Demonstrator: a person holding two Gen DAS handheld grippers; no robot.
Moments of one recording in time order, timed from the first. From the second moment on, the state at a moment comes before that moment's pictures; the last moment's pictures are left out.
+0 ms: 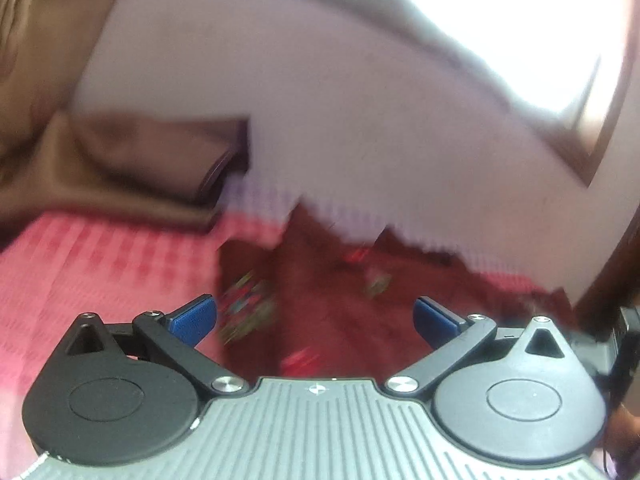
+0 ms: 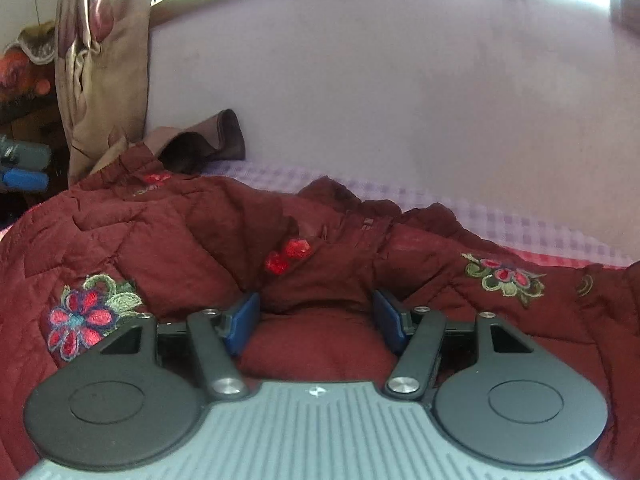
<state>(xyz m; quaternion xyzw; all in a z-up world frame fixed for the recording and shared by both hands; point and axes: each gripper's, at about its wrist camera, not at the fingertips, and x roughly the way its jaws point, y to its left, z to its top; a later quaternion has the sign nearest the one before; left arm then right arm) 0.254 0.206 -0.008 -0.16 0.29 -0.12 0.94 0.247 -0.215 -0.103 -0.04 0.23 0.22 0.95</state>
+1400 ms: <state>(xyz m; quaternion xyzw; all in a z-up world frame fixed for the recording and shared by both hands) 0.253 0.152 0.028 -0.25 0.37 -0.15 0.88 0.195 -0.250 -0.098 -0.03 0.20 0.25 0.95</state>
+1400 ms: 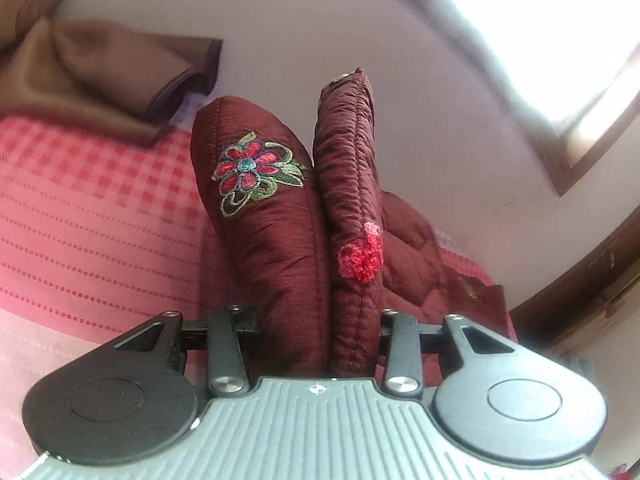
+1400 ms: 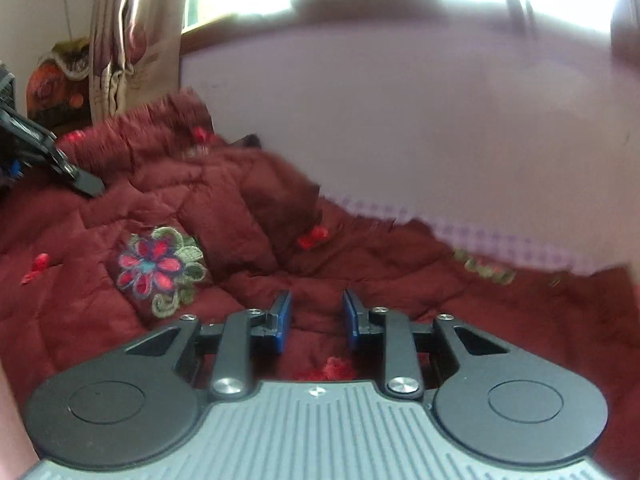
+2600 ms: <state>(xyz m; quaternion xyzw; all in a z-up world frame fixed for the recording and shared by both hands) 0.213 -0.239 0.074 0.03 0.33 -0.27 0.90 0.133 -0.537 -0.178 0.47 0.23 0.20 0.83</state>
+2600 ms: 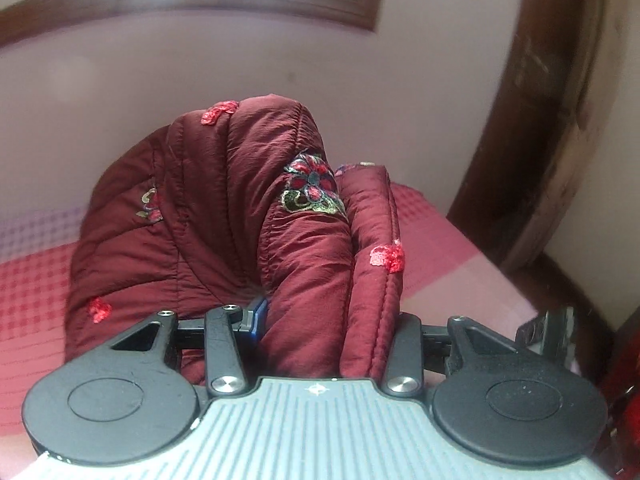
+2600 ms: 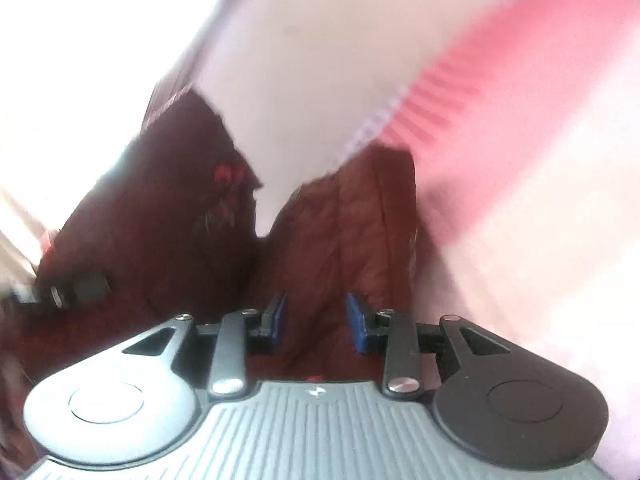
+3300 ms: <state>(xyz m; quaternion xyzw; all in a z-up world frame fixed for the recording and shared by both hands) 0.116 -0.277 -0.005 0.14 0.15 -0.31 0.93 0.169 -0.529 -0.074 0.29 0.29 0.25 0.87</state>
